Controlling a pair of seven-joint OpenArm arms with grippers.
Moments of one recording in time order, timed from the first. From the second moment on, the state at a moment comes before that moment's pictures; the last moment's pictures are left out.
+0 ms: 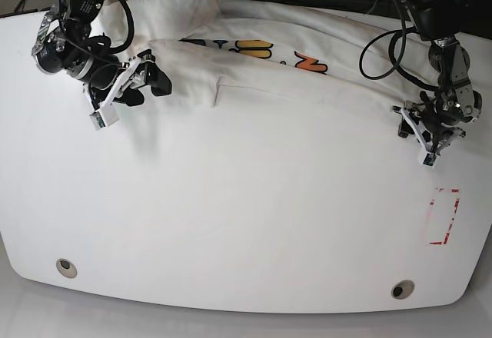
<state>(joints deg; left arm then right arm) -5.7 -17.7 -22.2 74.7 -3.6 -39.0 45.9 -14.1 12.2 27.7 111.2 55.2 30.9 -80.9</state>
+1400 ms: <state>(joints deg) -0.1 -16.2 -29.3 89.6 -3.5 -39.4 46.5 -13.9 12.2 27.7 109.7 55.2 30.9 -80.9</state>
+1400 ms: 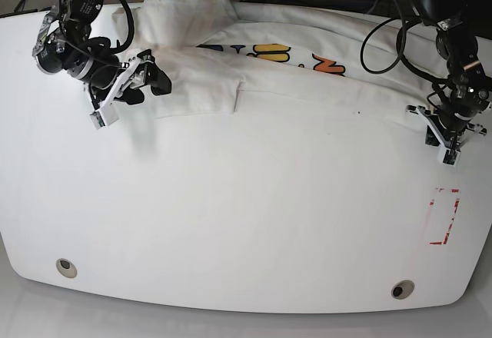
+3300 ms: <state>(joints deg) 20.8 -16.5 -39.6 103.5 -3.4 -42.2 46.5 -13.6 11.8 27.4 109.7 51.8 30.9 -80.9</state>
